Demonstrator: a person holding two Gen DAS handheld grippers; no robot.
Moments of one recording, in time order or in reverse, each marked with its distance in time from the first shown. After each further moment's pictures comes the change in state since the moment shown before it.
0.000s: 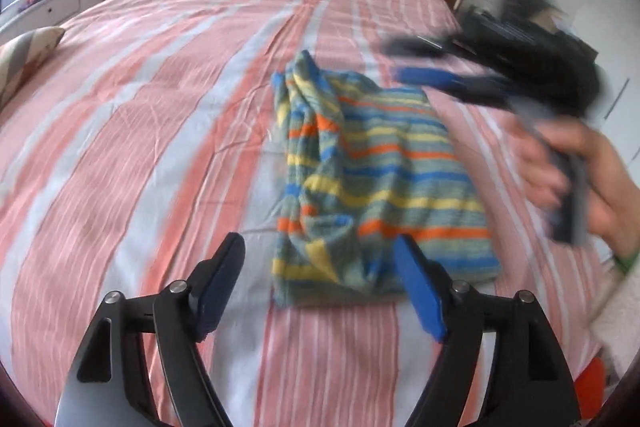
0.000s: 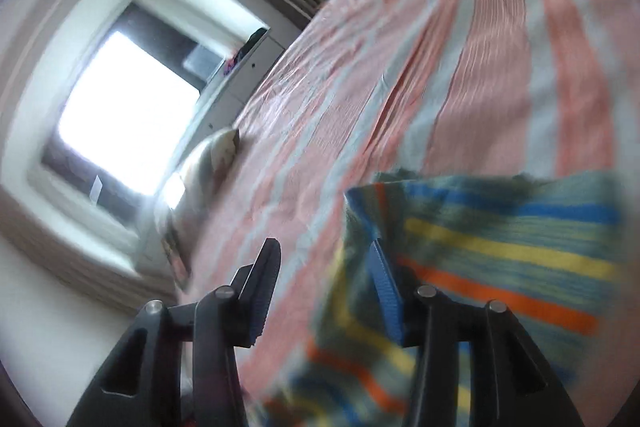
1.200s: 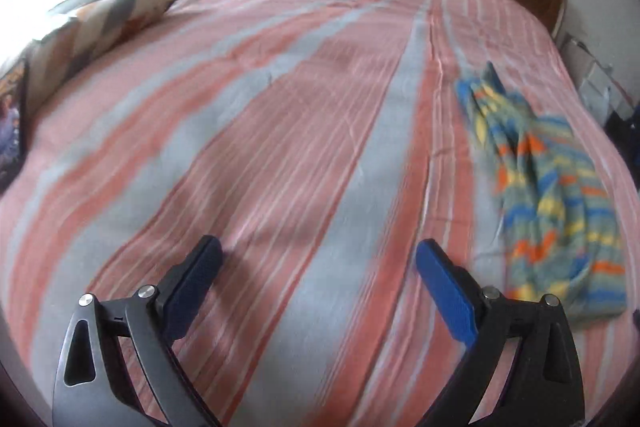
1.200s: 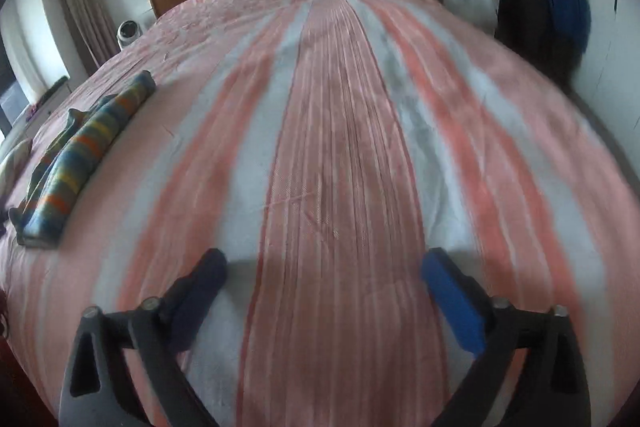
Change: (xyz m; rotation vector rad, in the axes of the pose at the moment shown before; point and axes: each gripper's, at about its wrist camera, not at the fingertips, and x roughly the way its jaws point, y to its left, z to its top) left arm 0.013 0.094 -0.021 -0.131 -0.069 0.296; right arm -0.209 -0.120 -0.256 0.229 -0.242 -0.826
